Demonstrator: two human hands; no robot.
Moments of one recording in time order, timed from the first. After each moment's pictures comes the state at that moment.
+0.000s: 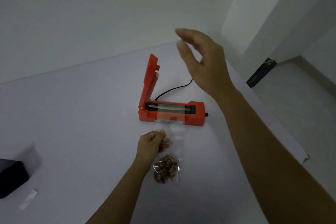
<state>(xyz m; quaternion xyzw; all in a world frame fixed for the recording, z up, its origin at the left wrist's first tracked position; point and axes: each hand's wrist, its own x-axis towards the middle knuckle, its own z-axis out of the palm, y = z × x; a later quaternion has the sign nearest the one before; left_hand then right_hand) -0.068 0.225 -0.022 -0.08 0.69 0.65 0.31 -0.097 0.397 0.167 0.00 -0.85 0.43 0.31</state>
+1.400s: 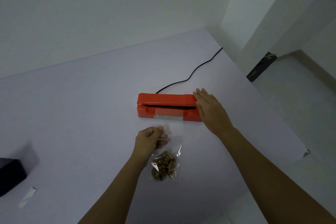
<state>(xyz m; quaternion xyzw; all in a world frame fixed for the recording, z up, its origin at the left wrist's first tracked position) -0.074 0.223 -0.029 -0.07 0.70 0.63 0.33 -0.035 0.441 0.001 -0.10 -0.98 0.14 0.11</state>
